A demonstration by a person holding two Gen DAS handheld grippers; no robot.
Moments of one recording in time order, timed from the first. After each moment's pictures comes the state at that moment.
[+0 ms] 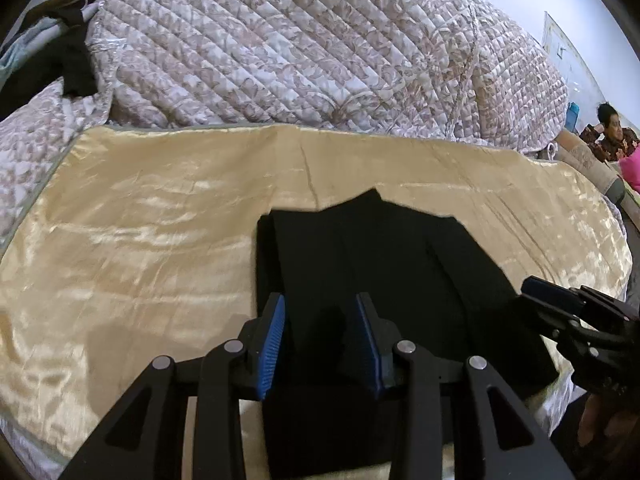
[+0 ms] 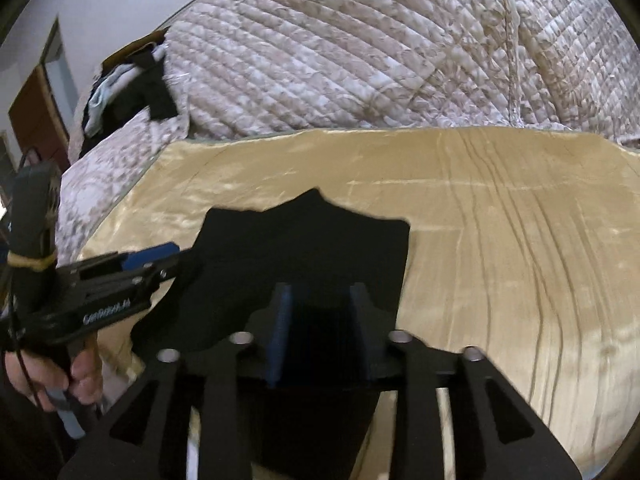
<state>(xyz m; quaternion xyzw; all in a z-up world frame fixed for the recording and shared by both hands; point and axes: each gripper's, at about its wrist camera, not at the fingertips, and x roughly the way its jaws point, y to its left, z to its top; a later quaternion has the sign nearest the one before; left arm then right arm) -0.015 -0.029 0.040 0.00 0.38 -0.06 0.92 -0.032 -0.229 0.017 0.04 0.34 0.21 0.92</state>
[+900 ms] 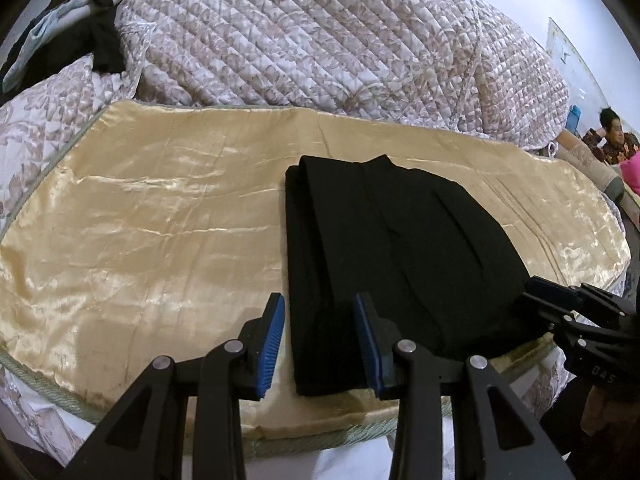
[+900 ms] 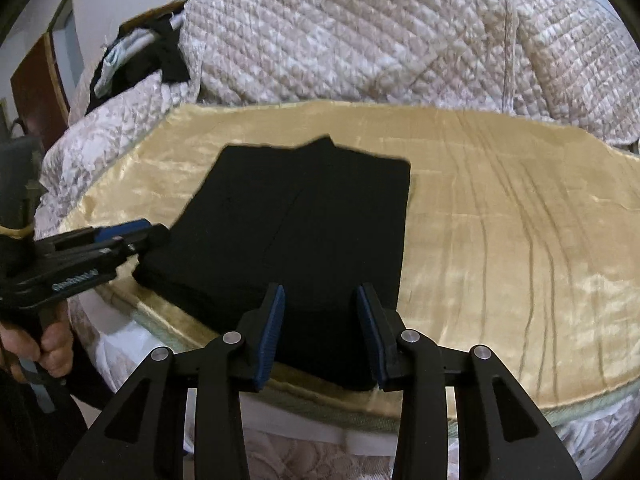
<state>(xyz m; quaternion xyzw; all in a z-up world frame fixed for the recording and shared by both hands) -0.060 -0.008 0.022 -0.02 0.37 -0.05 0.93 -0.073 -0.223 -0.008 -0.01 0.35 0.19 0.92</state>
